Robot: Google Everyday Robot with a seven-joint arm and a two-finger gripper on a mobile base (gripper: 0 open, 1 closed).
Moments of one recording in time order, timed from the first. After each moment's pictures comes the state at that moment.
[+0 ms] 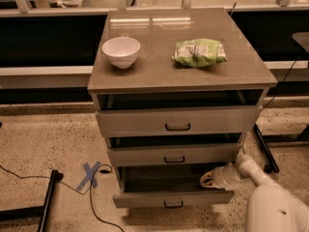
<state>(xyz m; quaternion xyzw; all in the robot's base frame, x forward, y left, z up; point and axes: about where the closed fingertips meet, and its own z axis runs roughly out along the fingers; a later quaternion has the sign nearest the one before) 0.596 -0.273 0.197 -0.73 0.59 0.15 0.30</state>
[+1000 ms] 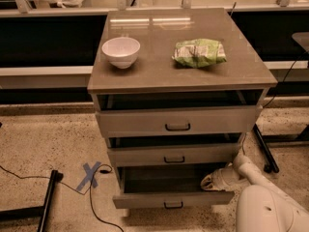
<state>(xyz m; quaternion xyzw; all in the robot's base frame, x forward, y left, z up) 0.588 -0.279 0.167 -0.73 0.60 0.17 0.27</state>
